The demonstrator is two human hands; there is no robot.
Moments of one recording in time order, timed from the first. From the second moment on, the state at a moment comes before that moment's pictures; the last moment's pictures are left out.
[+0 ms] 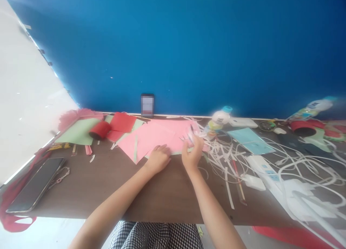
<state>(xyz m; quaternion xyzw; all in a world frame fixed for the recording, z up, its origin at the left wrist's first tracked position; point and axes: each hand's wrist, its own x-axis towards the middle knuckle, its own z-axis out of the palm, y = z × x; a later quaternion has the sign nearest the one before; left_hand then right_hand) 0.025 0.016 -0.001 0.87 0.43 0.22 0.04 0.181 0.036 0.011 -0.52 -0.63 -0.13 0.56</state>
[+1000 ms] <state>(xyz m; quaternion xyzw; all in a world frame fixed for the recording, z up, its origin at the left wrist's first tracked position) -0.012 0.031 -0.003 0.39 0.53 0.62 0.42 0.179 0.030 0.017 -0.56 -0.65 -0.17 0.49</state>
